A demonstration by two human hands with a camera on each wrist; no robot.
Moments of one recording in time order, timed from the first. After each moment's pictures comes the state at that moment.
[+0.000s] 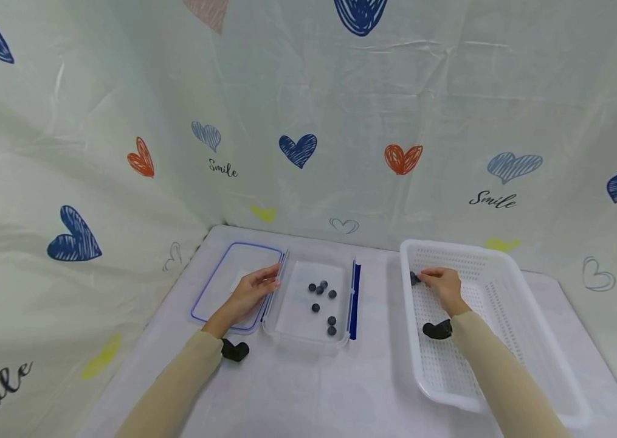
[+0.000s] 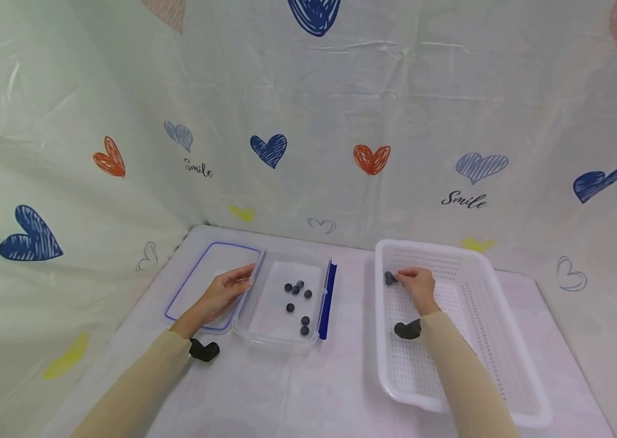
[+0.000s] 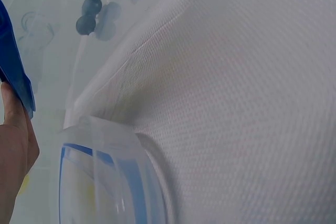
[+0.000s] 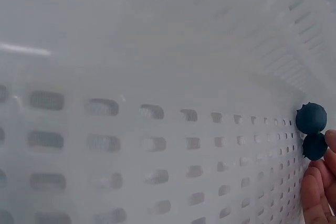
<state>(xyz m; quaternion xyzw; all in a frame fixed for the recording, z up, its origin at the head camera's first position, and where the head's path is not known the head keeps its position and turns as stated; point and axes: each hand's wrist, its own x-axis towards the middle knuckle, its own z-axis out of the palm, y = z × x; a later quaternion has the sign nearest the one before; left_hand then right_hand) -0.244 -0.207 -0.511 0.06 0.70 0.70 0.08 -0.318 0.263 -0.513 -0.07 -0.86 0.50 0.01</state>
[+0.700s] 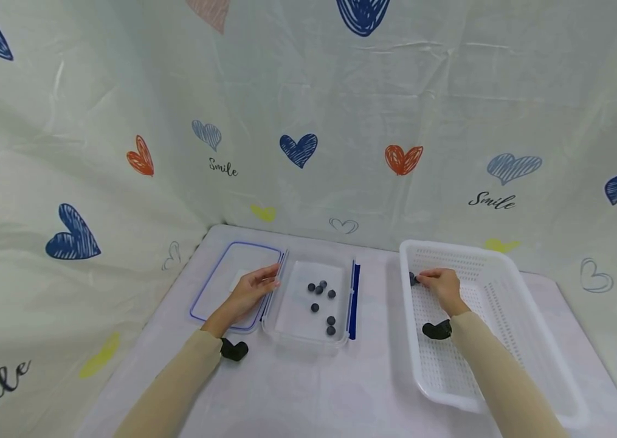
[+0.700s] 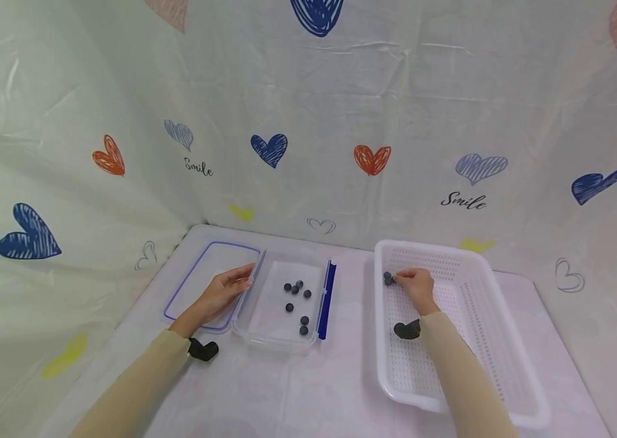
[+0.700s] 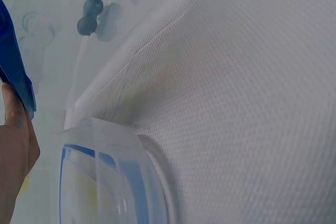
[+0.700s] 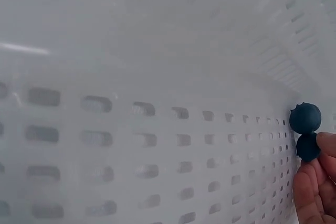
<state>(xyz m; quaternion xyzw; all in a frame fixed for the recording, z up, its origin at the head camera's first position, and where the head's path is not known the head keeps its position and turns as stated) -0.246 -0.208 -0.513 0.07 0.71 0.69 0.08 -0.320 0.264 -0.514 -0.06 -0.88 0.46 0.01</state>
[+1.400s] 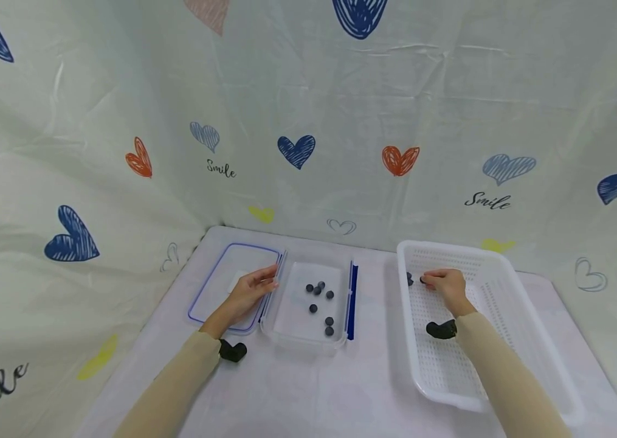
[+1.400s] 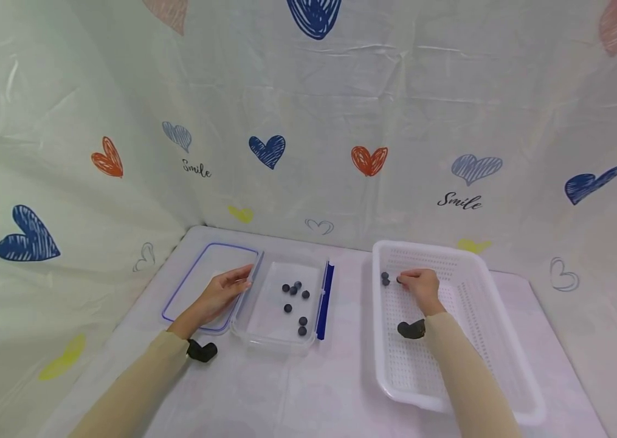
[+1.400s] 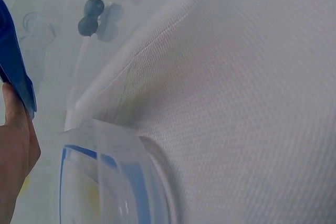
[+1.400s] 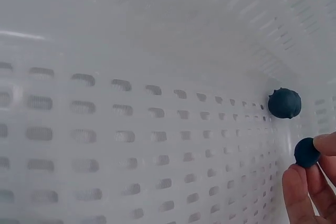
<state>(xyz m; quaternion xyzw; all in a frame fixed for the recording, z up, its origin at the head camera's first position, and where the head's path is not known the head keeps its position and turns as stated) -0.246 -0.207 -0.513 0.06 0.71 0.69 0.08 -0.314 0.274 -0.504 -0.09 -0.85 0.53 0.00</state>
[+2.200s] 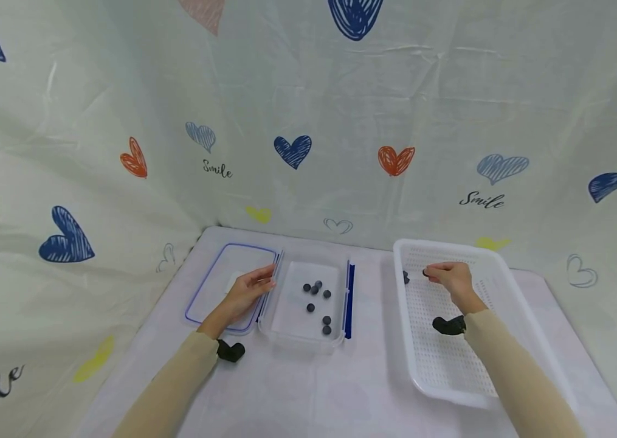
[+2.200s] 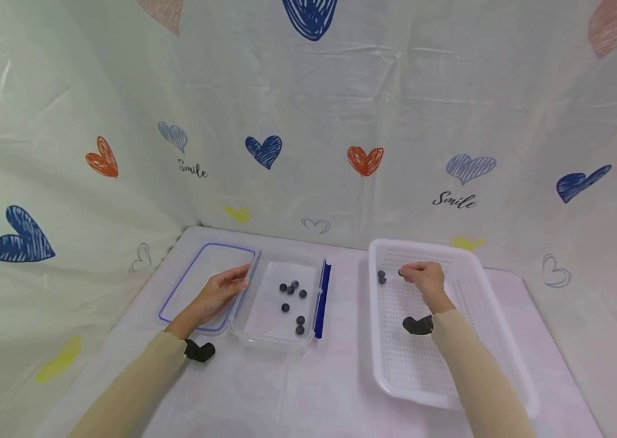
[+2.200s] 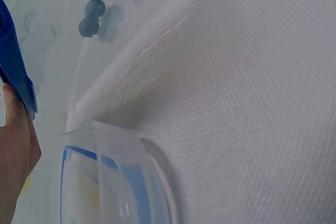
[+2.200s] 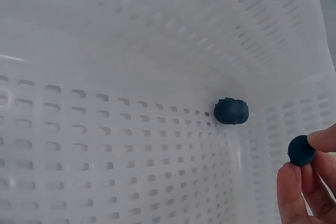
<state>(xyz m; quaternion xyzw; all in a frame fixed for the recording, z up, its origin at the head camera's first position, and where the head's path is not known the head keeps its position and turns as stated) -0.248 -0.207 -0.513 0.06 0.71 0.69 0.07 -0.306 0.283 -0.470 -0.07 -0.82 0.57 -0.01</state>
